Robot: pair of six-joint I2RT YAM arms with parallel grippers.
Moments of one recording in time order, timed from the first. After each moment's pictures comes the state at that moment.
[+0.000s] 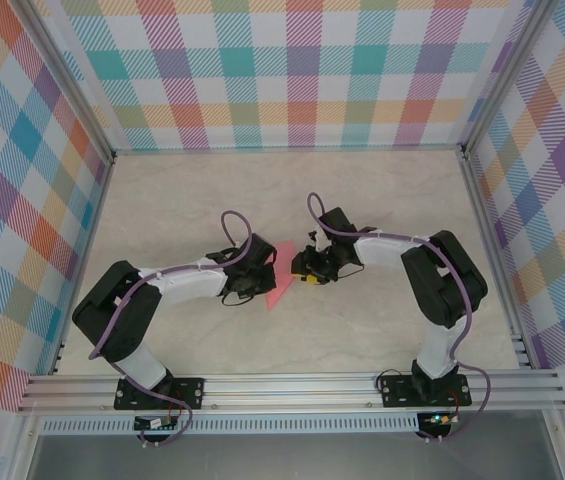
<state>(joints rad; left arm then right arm) -0.73 1.63 0.86 -0.31 -0.01 -0.89 0.56 1.84 1.02 -0.30 -0.61 0.74</state>
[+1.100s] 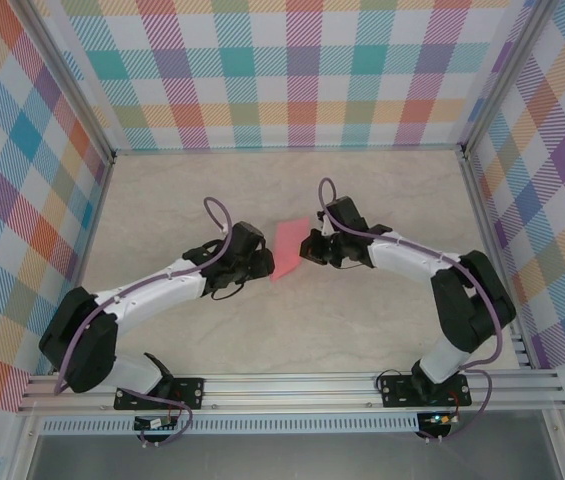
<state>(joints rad) -0.71 1.39 0.90 -0.42 -0.15 -0.80 0.57 1.62 1.01 -0.27 -0.39 0.79</state>
